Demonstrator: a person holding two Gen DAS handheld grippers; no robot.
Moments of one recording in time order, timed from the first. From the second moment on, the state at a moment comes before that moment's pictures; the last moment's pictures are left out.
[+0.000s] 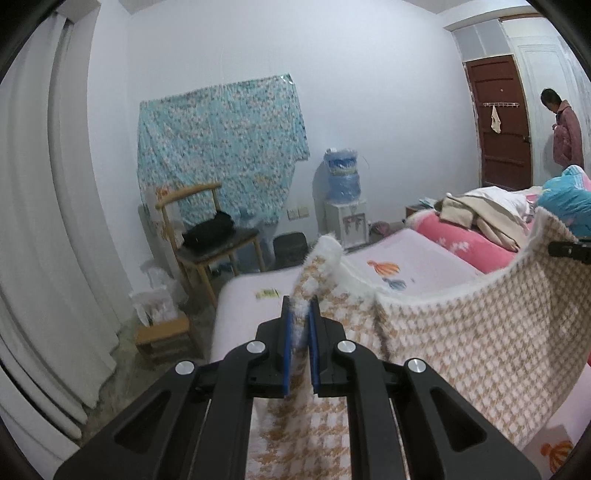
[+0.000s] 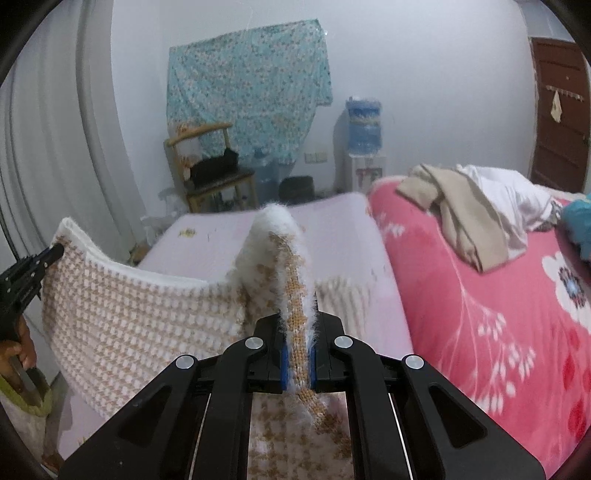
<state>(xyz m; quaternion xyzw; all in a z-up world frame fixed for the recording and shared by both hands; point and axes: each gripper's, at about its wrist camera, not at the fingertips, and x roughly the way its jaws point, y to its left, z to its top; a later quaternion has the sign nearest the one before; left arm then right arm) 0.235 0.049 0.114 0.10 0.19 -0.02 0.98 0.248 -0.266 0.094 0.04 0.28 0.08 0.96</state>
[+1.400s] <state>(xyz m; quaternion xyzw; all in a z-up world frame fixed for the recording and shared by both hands) 0.316 0.127 0.060 -0.10 0.39 -0.05 0.91 0.319 -0.321 0.056 0.16 0.37 0.05 0.91</state>
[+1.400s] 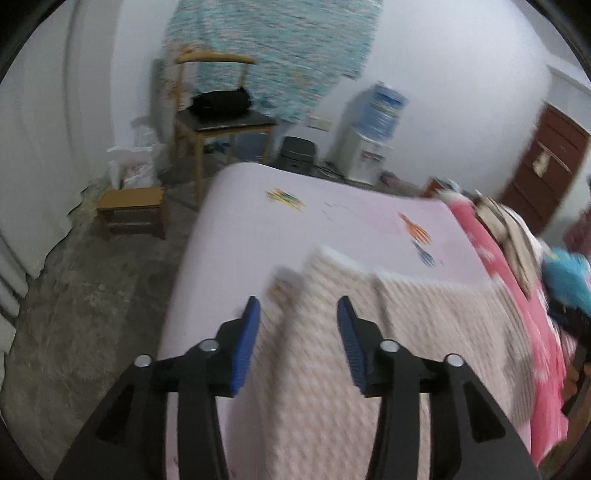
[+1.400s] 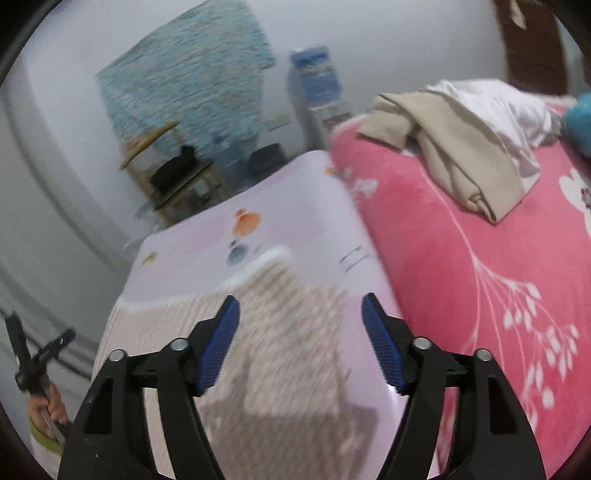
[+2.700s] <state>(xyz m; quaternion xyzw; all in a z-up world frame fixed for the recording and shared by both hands) 0.127 -0.016 0.028 0.01 0.40 0.07 0.91 0.110 -0.187 0.025 0.01 0.34 -0.03 0.94</state>
